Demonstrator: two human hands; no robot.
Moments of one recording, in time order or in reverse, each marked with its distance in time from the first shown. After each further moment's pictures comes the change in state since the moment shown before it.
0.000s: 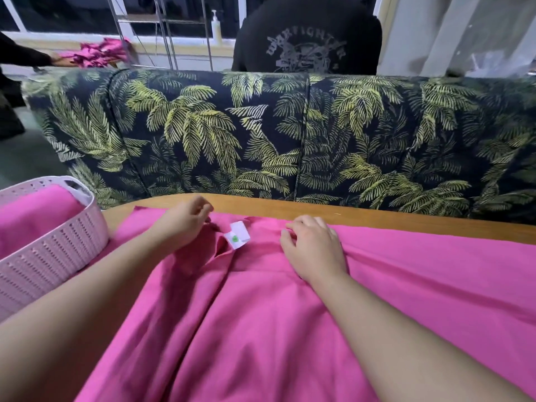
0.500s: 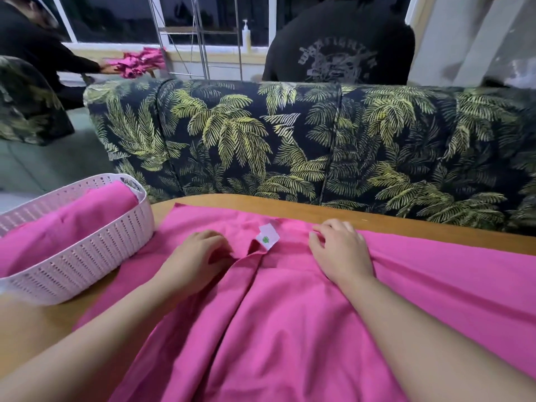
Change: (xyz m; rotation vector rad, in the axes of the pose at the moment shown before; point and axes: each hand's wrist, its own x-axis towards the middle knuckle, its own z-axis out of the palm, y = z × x) left_hand -0.078 -0.040 -0.008 0.247 0.010 0.323; right_hand -0.001 0.001 -0.001 -0.015 0.010 -0.007
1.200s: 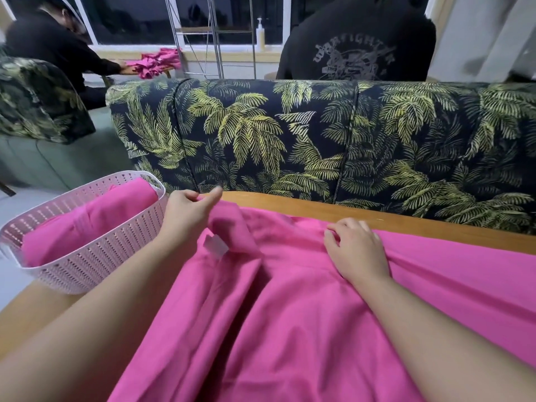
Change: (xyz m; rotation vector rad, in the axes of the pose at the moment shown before) left_hand 0.031 0.014 -0.046 -0.808 0.542 -0.546; right_hand 0.000 0.000 0.001 0.017 0.022 -0.007
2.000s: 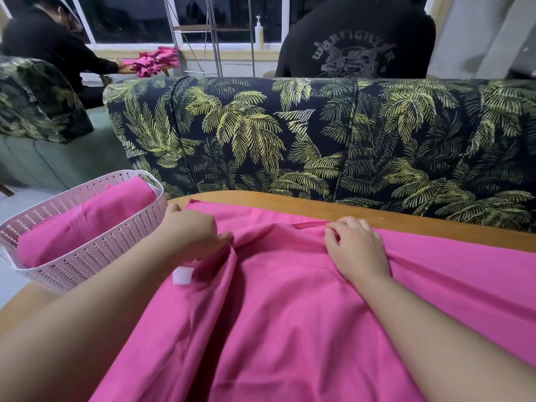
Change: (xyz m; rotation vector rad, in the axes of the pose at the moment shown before) left_hand -0.001 0.003 -0.002 1.648 -0.511 0.315; right_hand 0.000 0.000 0.002 -0.001 0.006 0.009
